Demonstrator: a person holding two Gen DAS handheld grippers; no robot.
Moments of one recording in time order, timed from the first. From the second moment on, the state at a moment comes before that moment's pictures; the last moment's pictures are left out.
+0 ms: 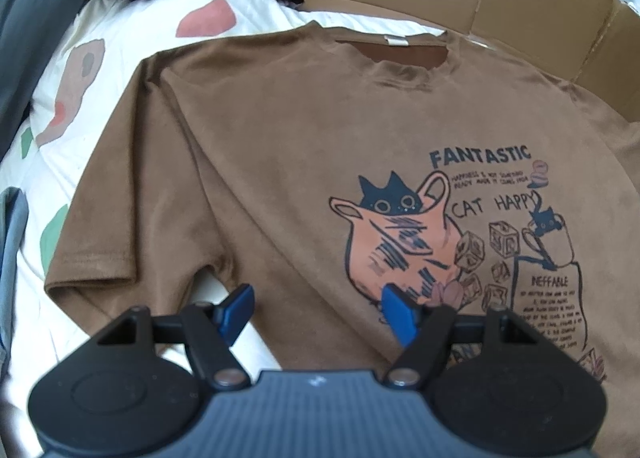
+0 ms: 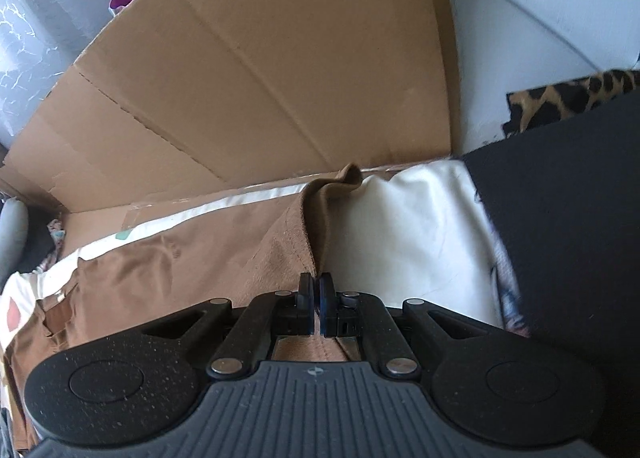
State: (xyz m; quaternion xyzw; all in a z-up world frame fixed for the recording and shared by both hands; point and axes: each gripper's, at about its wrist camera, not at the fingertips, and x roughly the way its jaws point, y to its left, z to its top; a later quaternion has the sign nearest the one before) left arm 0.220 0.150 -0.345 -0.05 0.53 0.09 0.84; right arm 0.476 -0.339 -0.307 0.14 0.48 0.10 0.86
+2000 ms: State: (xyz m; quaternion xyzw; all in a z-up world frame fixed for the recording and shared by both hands) left arm 0.164 0.227 -0.286 -0.04 0.50 0.17 0.85; right arm 0.383 -0.329 -0.284 0.07 0.47 0.11 0.87
